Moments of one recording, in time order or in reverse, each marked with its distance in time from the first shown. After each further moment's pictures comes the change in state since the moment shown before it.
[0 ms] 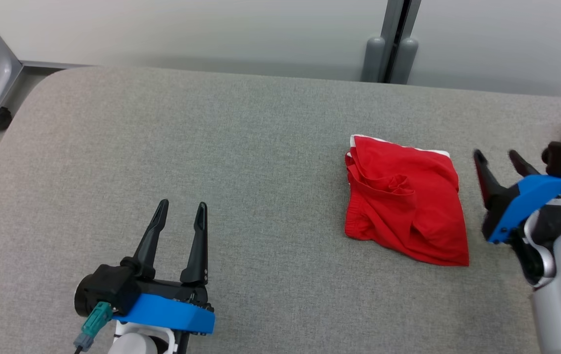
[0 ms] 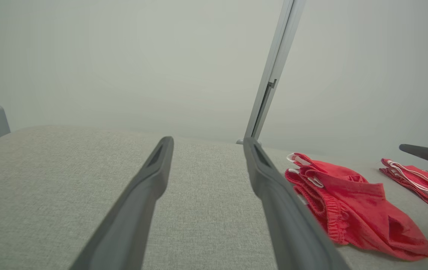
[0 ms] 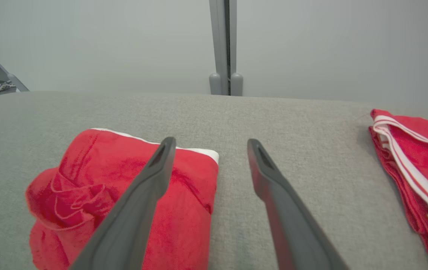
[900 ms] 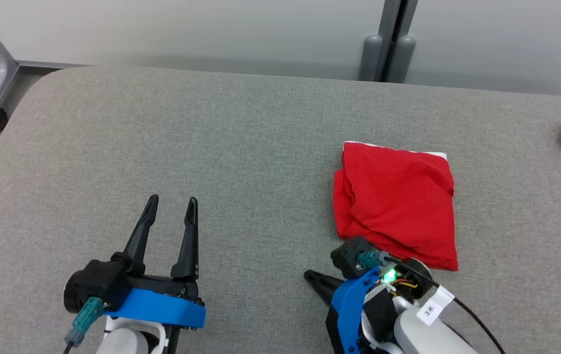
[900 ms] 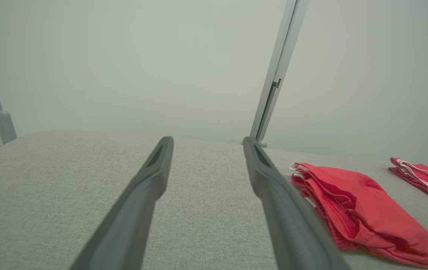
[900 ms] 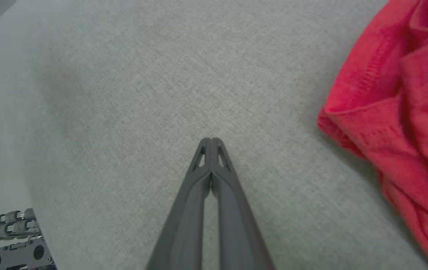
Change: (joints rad) left arm -0.020 0.017 0.012 0.010 0.007 0.000 0.000; right arm 0.112 0.061 0.650 -0.005 0.068 0.000 0.112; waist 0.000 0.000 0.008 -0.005
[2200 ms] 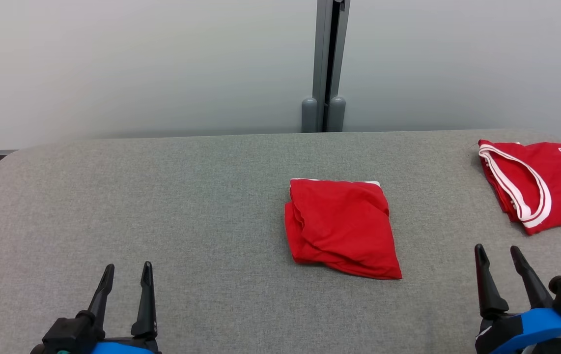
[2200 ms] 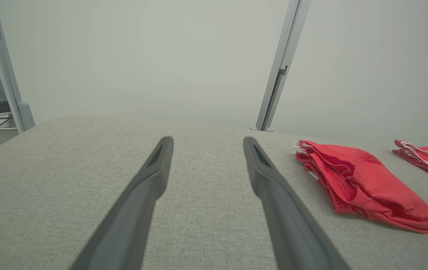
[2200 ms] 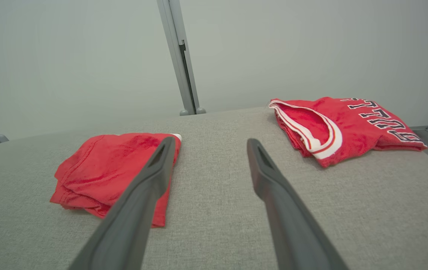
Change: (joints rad) left arm 0.172 0.022 0.143 0.070 0.032 0.000 0.000; right arm 0.391 0.036 -0.688 -0.320 -0.068 0.000 -0.379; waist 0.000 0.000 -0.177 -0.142
